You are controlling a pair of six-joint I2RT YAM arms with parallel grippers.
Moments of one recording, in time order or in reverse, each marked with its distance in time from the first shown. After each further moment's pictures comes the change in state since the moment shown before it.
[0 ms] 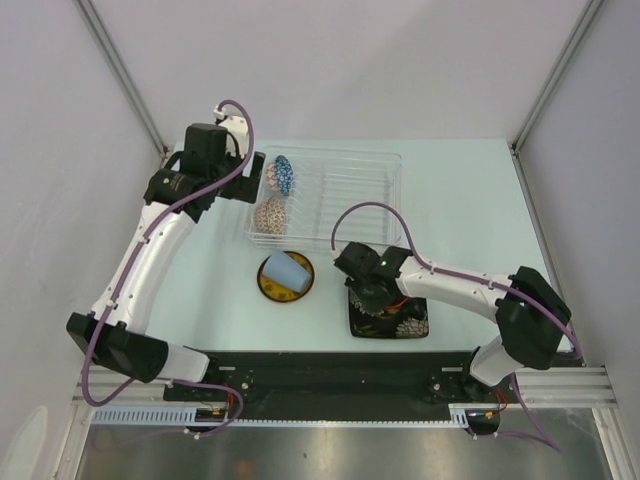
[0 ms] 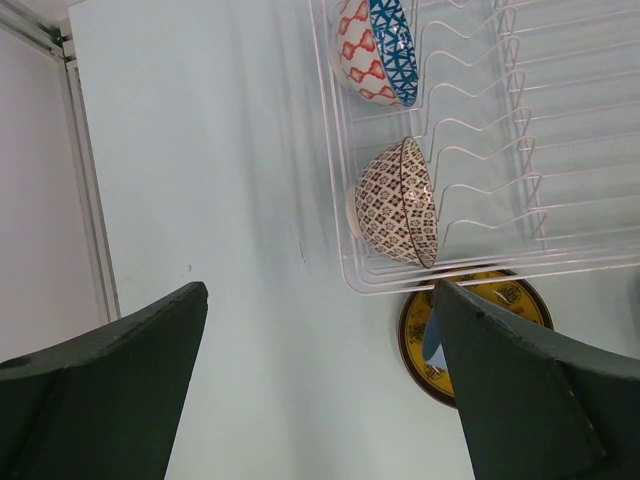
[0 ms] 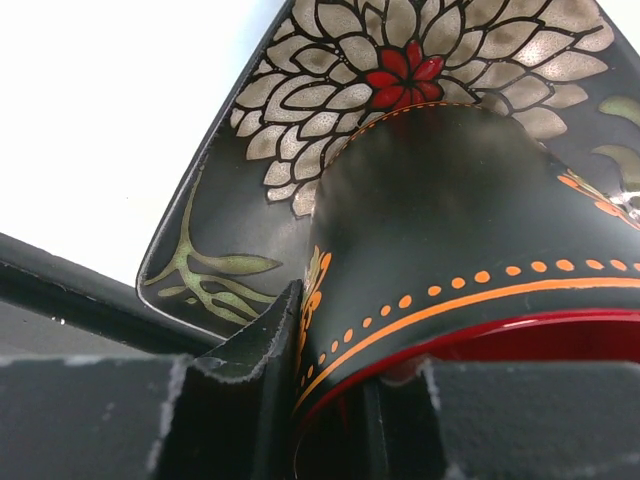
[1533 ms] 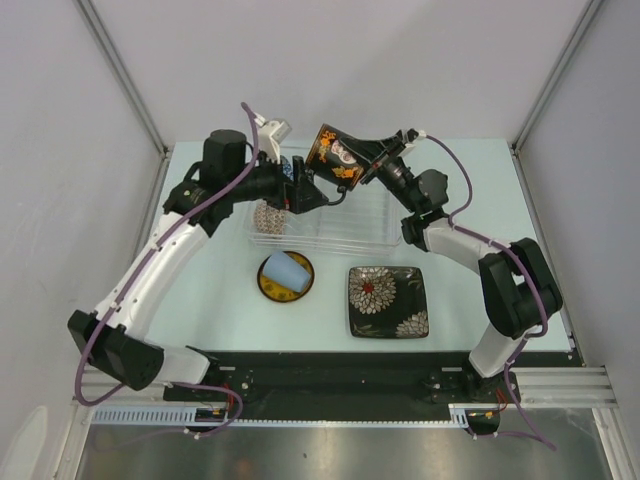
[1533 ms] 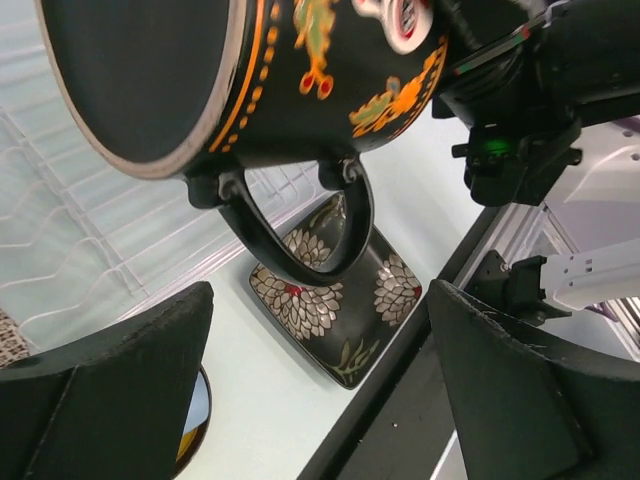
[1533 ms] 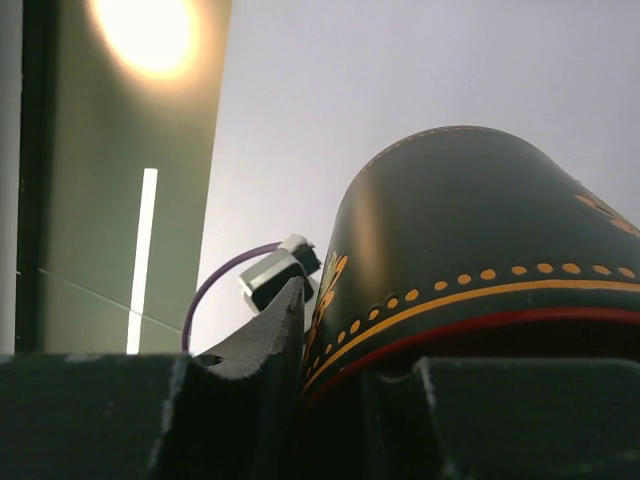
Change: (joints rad) left arm -0.116 -0.040 -0.124 0.293 0.747 -0.372; right arm -0.508 0.147 0.012 1.952 -0.532 1.555
